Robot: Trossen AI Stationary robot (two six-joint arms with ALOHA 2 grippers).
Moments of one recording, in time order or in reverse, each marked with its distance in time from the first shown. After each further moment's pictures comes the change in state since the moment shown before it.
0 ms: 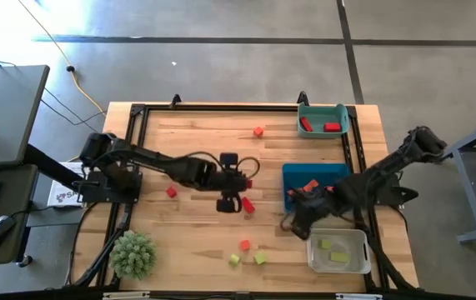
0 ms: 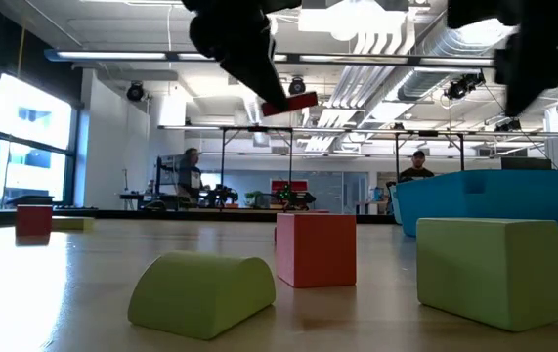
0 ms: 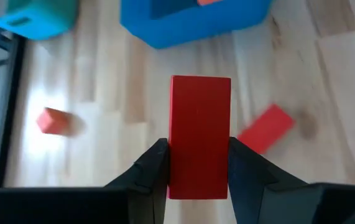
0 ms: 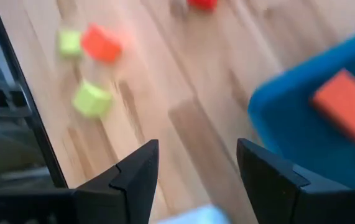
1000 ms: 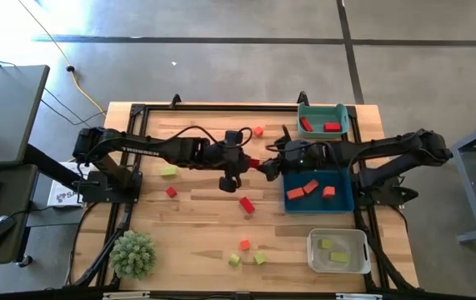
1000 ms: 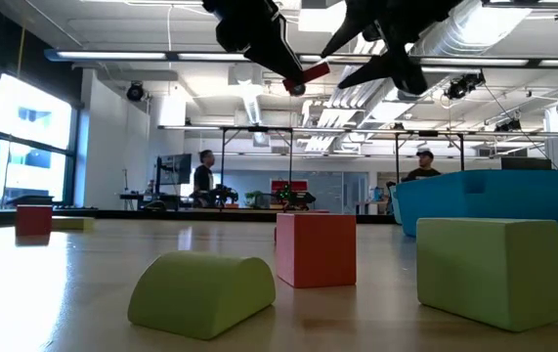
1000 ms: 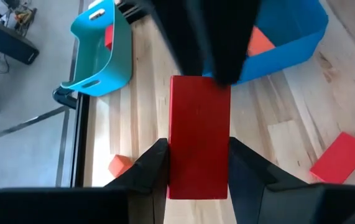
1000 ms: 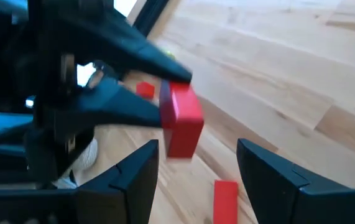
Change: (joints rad) left arm 0.140 -0.081 0.000 0.148 0.072 0.313; right arm -0.466 -0.036 0.000 0.466 0.047 -0.001
